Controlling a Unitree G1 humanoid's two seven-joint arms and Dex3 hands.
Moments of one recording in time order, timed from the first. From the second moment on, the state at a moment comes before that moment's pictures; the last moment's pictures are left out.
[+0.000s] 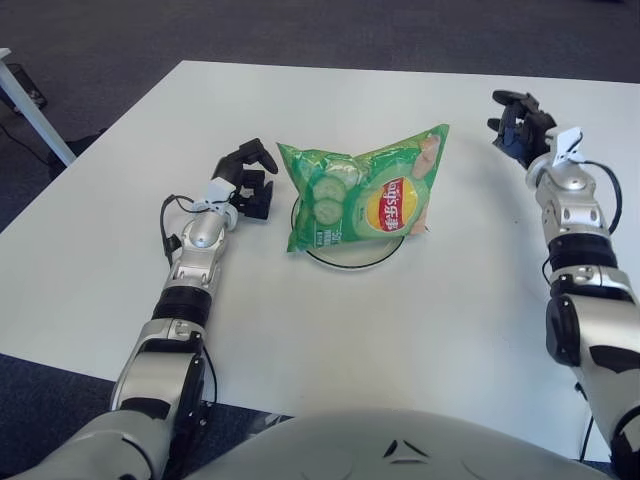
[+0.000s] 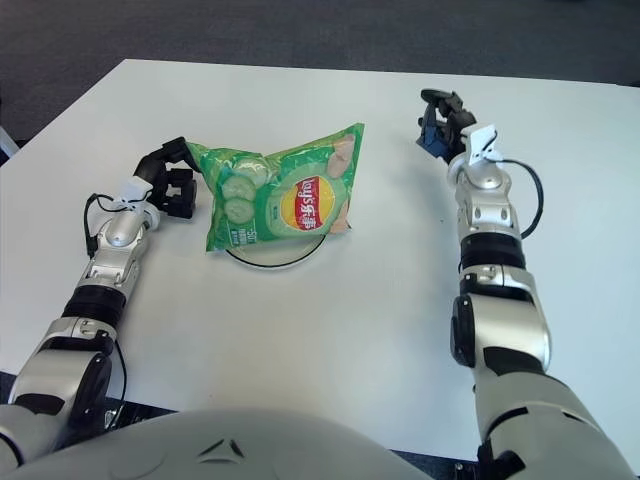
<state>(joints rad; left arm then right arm) -0.41 0.24 0.03 0.60 0.04 -0.46 -0.10 -0.64 -0.42 -0.17 0.68 0.02 -0.01 0.14</state>
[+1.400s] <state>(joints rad) -0.42 0.23 0.08 0.65 -0.05 -0.43 -0.20 -0.33 -0.16 -0.28 0.29 0.14 0.05 -0.03</state>
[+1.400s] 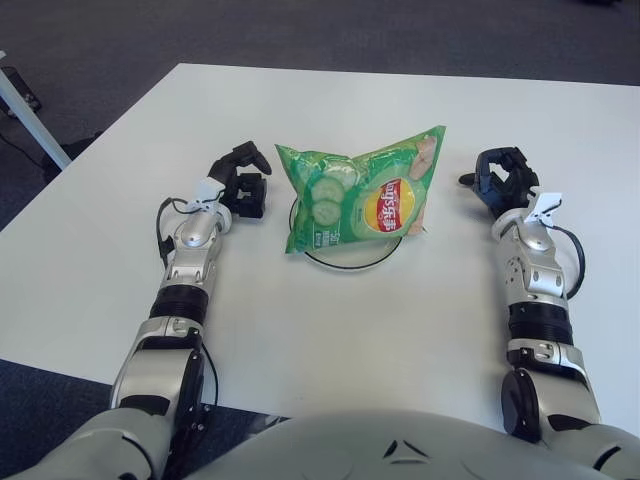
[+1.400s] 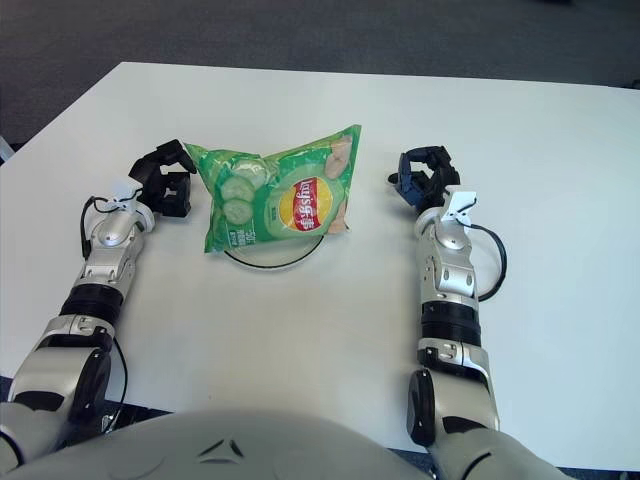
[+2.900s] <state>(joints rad) -0.42 0.22 0.12 0.65 -0.12 -0.39 -0.30 -0.38 -0.24 -0.32 0.25 0.42 0.48 0.21</state>
